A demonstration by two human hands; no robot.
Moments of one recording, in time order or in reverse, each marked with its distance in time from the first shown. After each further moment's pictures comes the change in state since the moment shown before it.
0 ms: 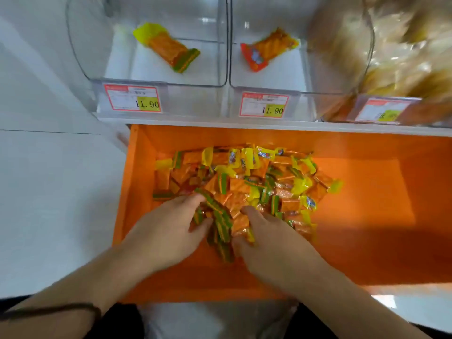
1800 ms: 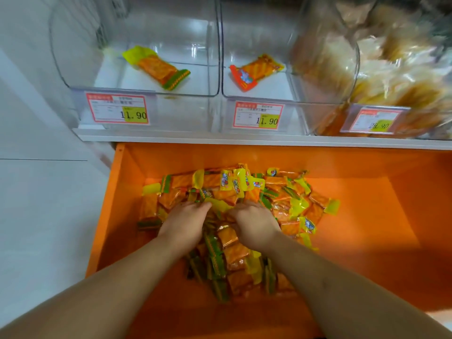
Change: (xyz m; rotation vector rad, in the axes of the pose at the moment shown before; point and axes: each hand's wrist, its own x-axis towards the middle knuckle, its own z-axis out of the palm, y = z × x) left_hand 0.129 -0.031 0.093 0.183 0.095 0.118; right_hand 0.171 0.076 0.065 -0.449 0.278 -0.269
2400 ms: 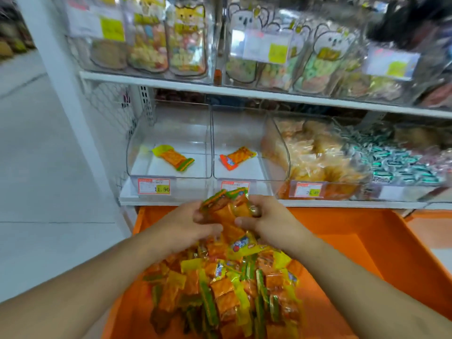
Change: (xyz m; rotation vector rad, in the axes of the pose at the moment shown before) left_hand -0.093 0.052 -0.193 -1.041 0.040 0.025; right_hand -0.098 -0.020 -0.225 1.036 0.209 0.007
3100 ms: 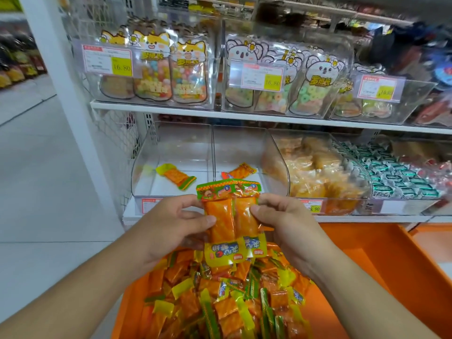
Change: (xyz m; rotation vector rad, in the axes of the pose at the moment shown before) left_hand -0.040 0.058 -0.029 -0.240 0.061 0.056; right_hand -0.019 -0.045 -0.011 0.560 0.174 -0.070
